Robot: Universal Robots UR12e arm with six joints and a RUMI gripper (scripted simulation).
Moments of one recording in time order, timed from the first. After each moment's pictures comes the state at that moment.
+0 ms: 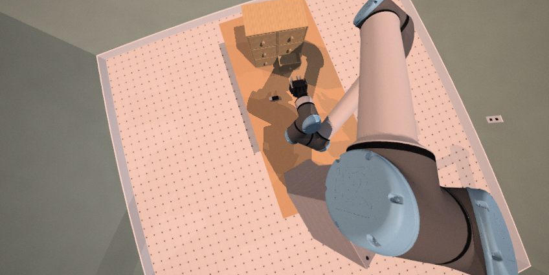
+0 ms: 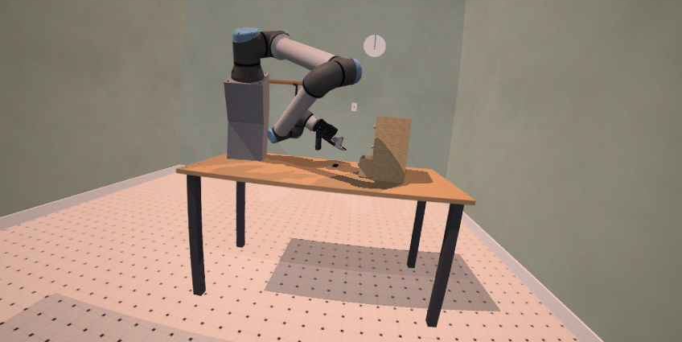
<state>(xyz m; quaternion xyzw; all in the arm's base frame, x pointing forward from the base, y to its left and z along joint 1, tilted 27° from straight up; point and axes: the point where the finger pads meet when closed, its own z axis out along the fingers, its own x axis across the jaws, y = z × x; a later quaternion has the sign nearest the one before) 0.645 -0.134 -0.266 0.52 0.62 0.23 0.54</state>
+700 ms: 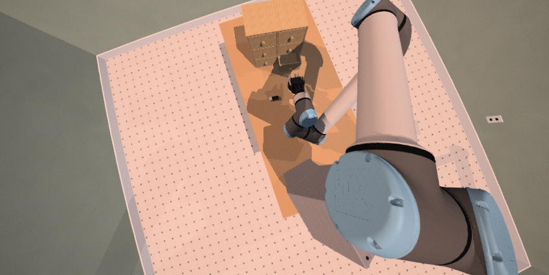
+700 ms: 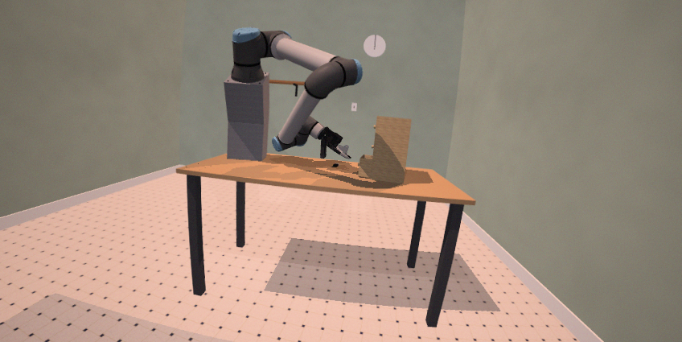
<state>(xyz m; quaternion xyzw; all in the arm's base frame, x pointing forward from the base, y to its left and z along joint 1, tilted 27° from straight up) 0.684 -0.156 -0.299 0.52 0.62 0.23 0.54</state>
